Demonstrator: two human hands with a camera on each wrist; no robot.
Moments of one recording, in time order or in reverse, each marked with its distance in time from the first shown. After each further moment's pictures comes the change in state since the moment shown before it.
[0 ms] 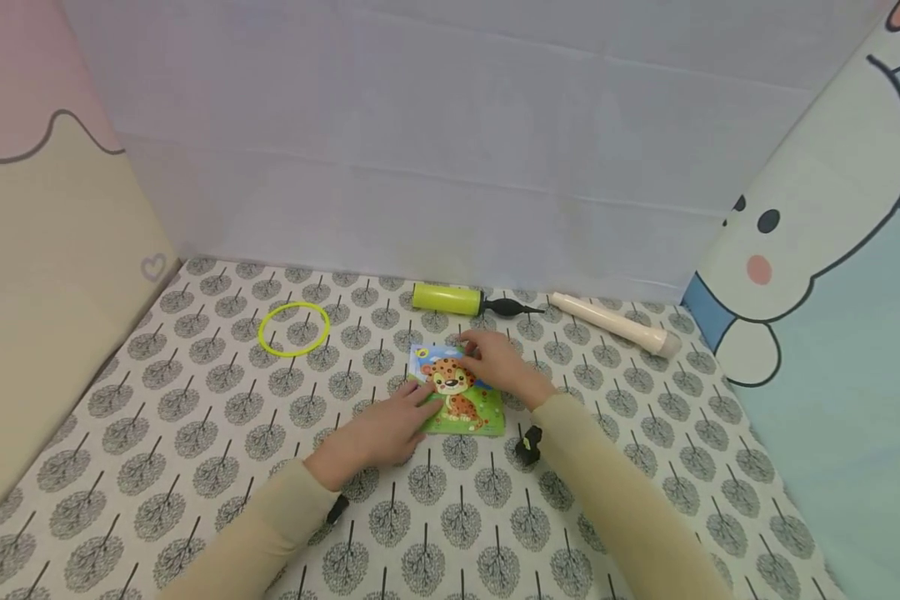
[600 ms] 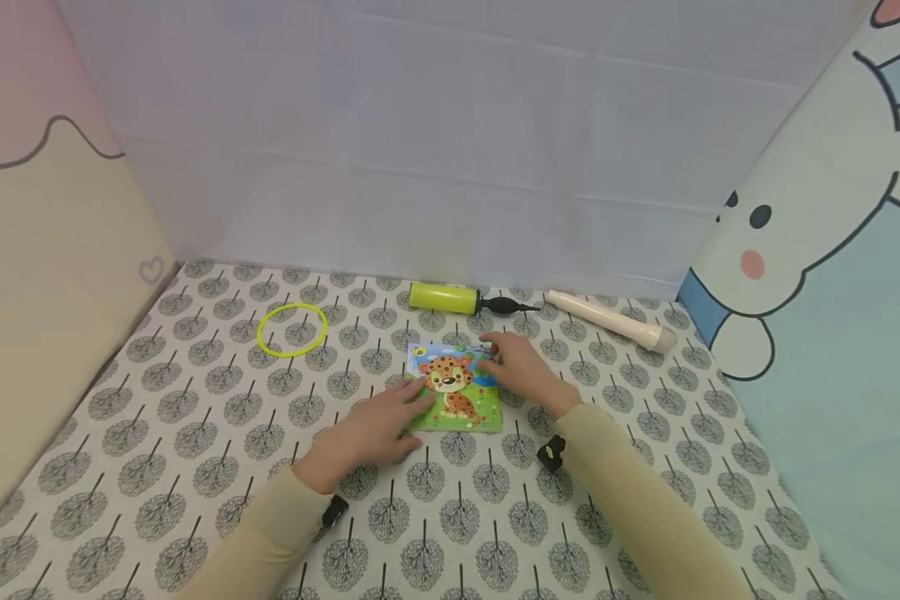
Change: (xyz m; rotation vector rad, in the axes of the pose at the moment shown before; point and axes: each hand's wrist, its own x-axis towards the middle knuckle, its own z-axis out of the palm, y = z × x) left_hand -0.010 -0.008 0.003 -0.085 0.052 -0.020; right_hand -0.028 0.020 -0.012 0.006 0.053 0.045
